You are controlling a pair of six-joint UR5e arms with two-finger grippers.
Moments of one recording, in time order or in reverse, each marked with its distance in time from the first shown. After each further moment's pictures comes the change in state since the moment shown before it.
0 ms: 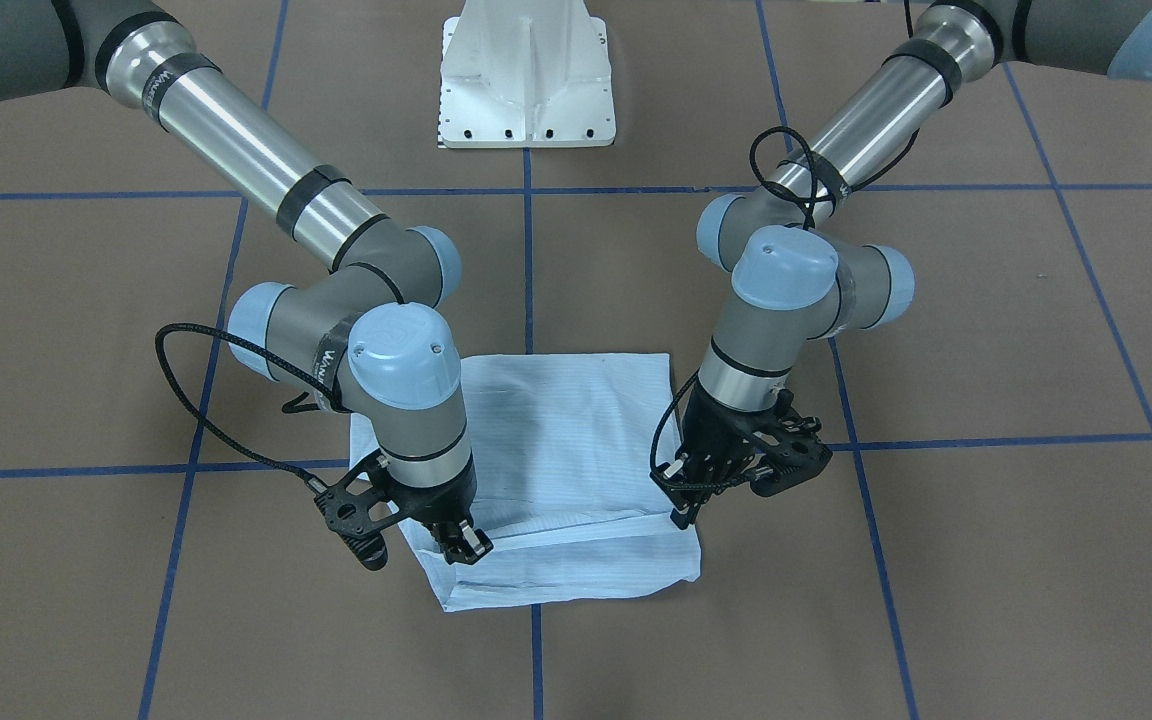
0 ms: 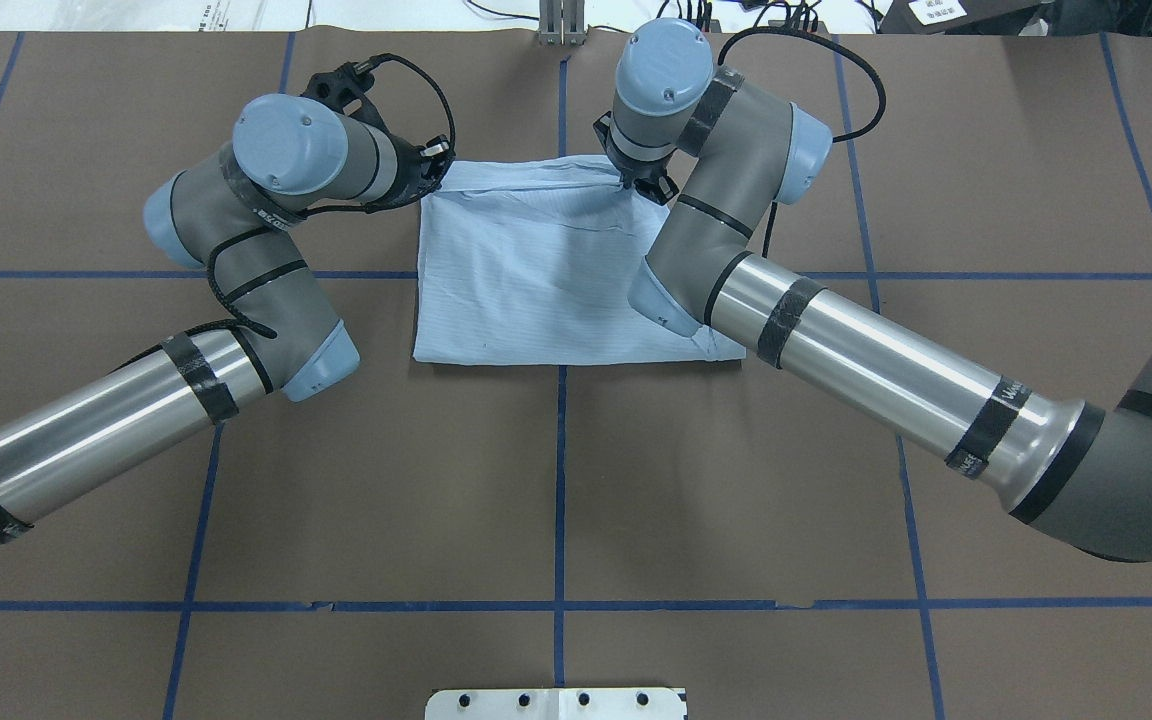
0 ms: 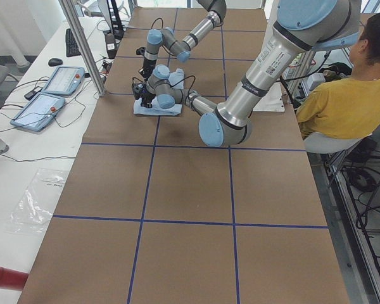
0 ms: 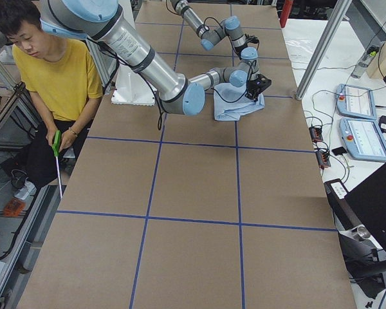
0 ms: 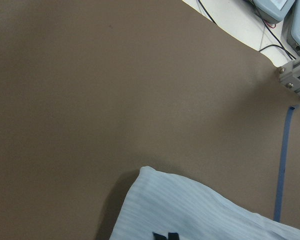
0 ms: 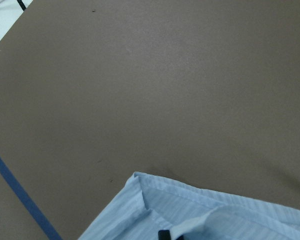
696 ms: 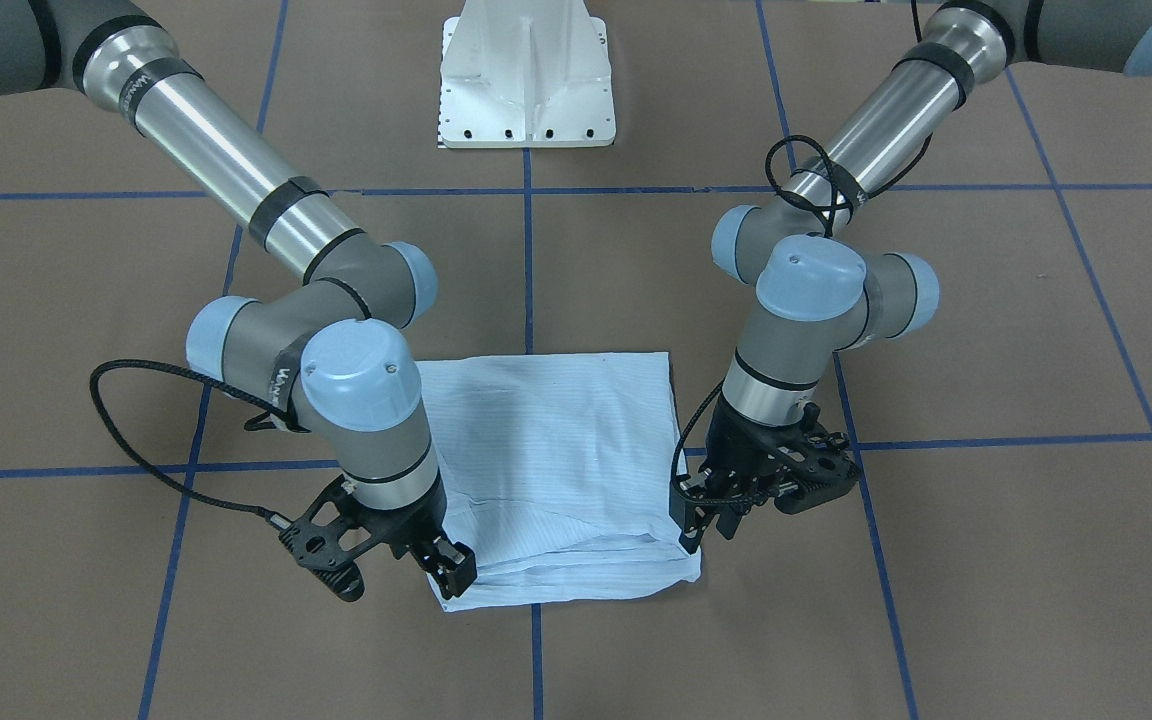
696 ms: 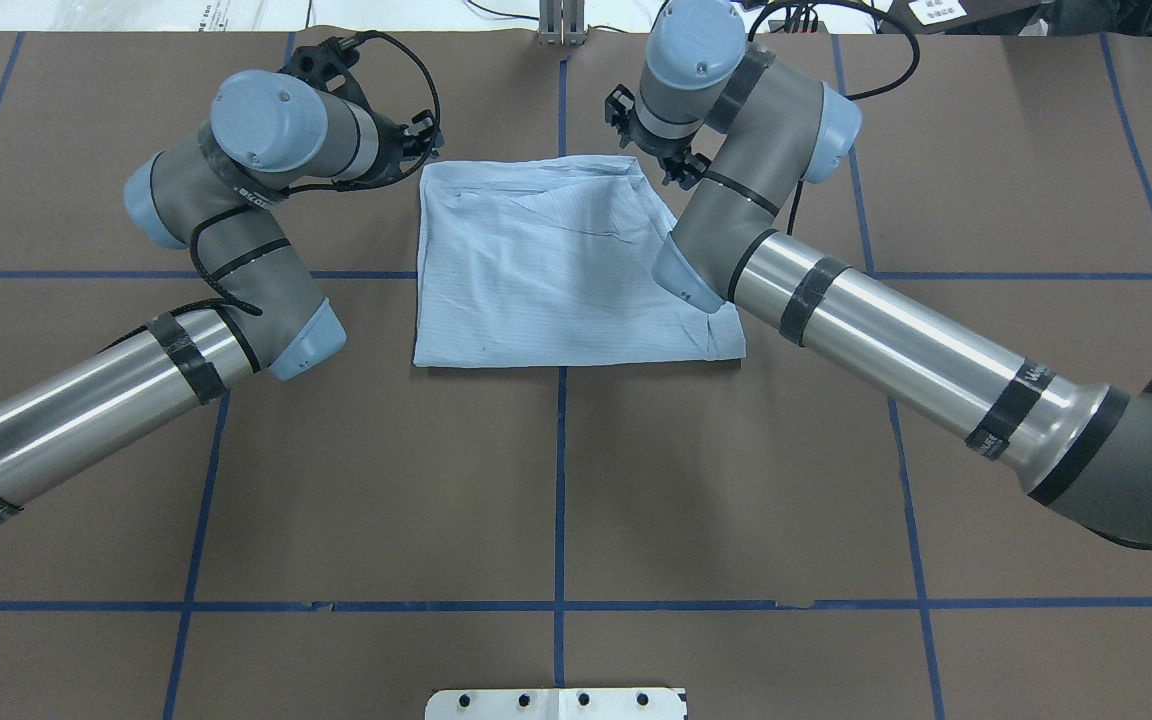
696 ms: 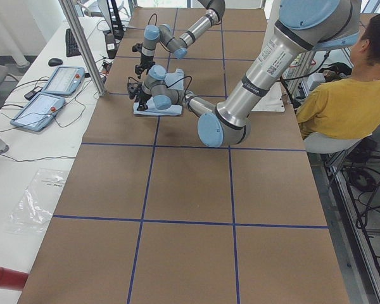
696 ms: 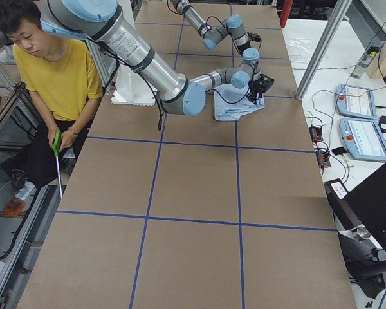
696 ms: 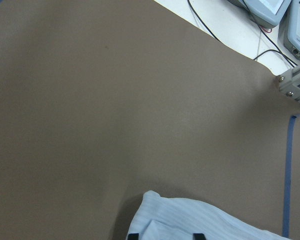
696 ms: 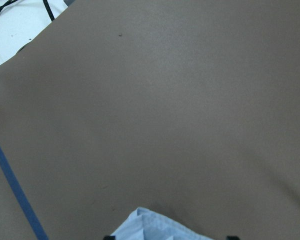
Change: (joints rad) left arm -0.046 0.002 0.009 -0.013 -0.004 0.090; right arm 0.062 -0.028 0.000 0.022 0.056 -0.212
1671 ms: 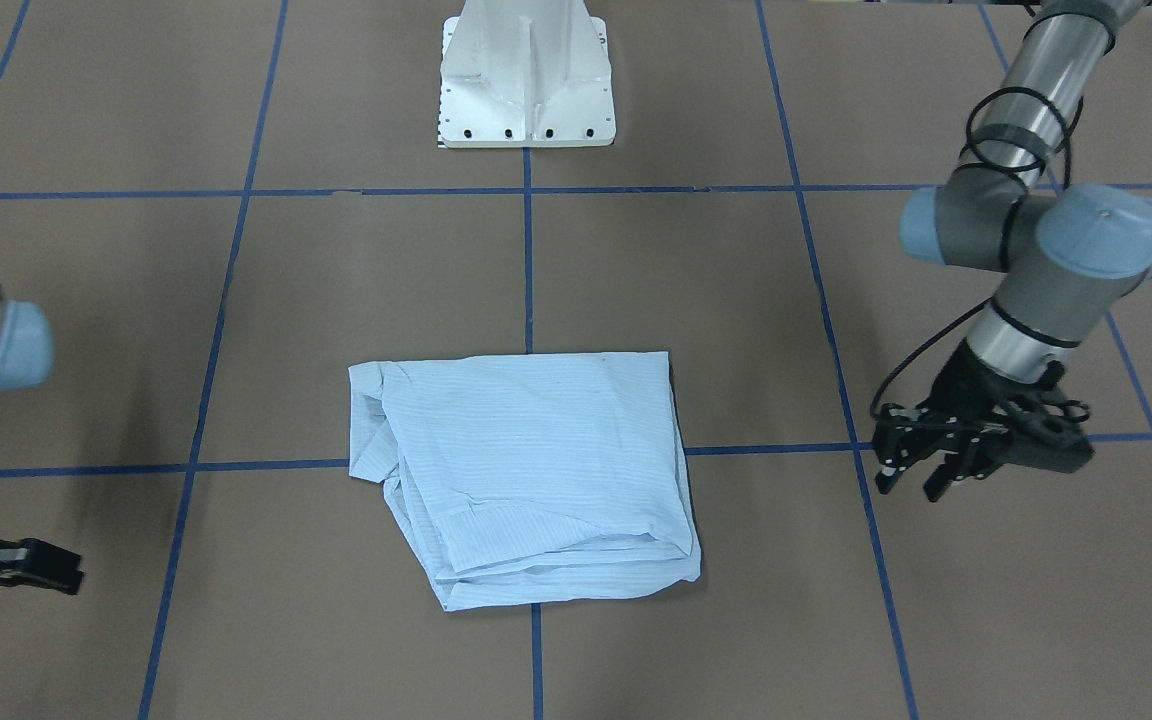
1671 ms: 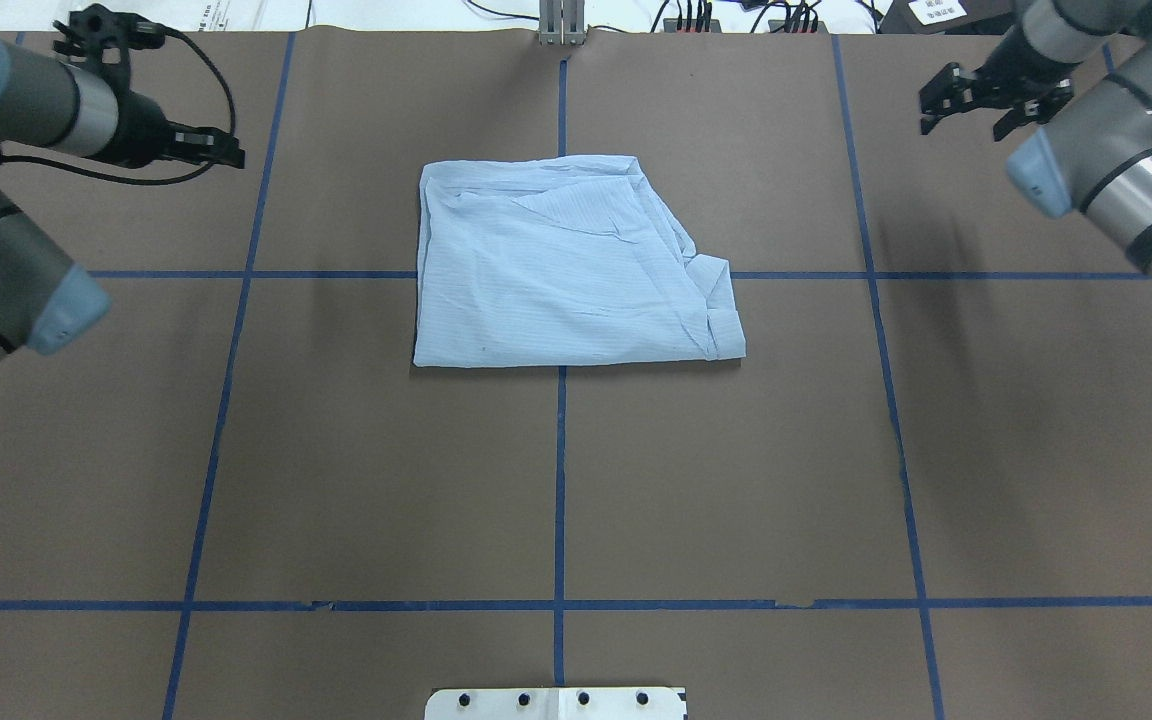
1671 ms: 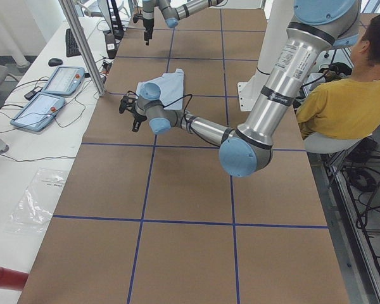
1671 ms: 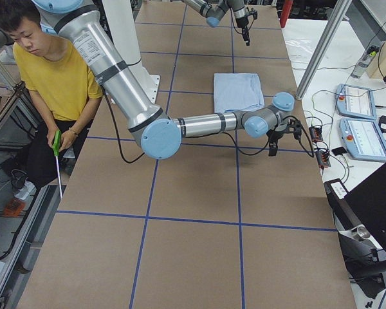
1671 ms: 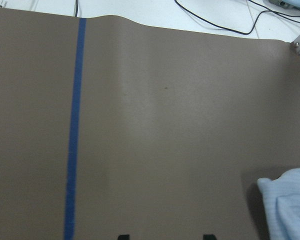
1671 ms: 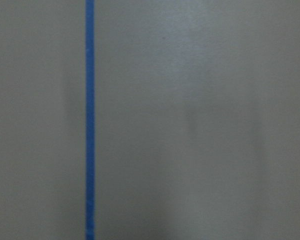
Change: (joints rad) left arm -0.257 0.366 -0.256 -0.015 -0.334 0.747; right arm 0.418 -0.411 0.200 -0.137 0.434 -1.140
